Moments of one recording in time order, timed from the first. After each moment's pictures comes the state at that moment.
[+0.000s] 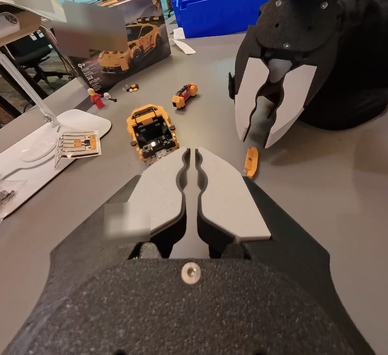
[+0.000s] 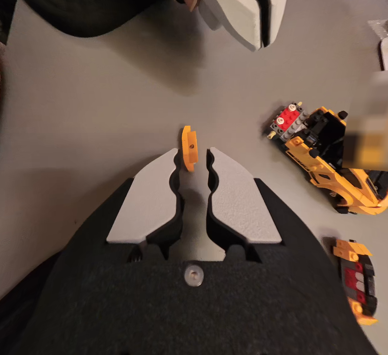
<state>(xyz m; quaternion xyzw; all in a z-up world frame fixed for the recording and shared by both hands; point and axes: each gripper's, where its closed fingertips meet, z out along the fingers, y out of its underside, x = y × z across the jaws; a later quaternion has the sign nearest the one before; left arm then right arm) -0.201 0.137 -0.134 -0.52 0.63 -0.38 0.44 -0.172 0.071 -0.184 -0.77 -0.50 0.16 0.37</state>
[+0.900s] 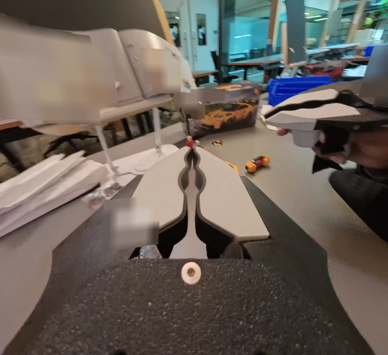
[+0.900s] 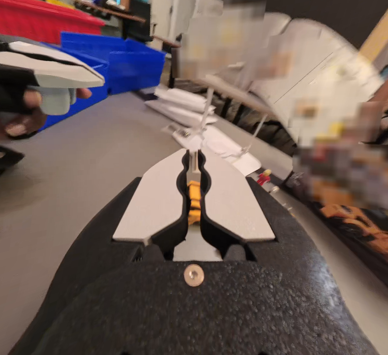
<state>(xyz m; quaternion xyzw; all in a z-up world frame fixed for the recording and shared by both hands) -0.228 0.201 -0.036 -0.57 0.41 -0.36 0.61 -0.108 0.154 -0.048 -0.72 -0.18 0.00 0.67</state>
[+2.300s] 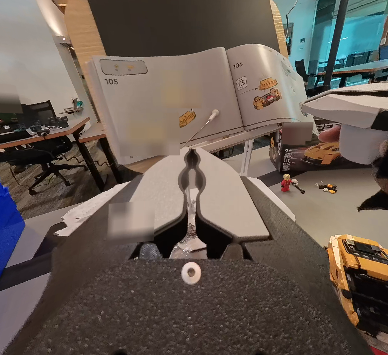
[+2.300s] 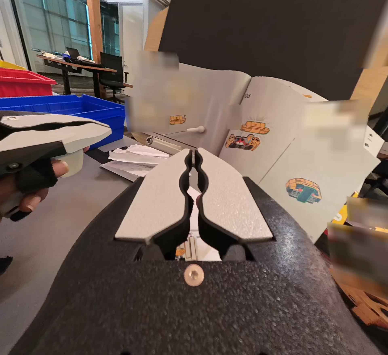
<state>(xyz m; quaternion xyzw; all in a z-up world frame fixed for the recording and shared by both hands) -0.201 0.354 -0.008 -0.59 0.30 -0.24 0.71 -0.098 0.305 0.008 -0.66 -0.10 -0.01 0.74</state>
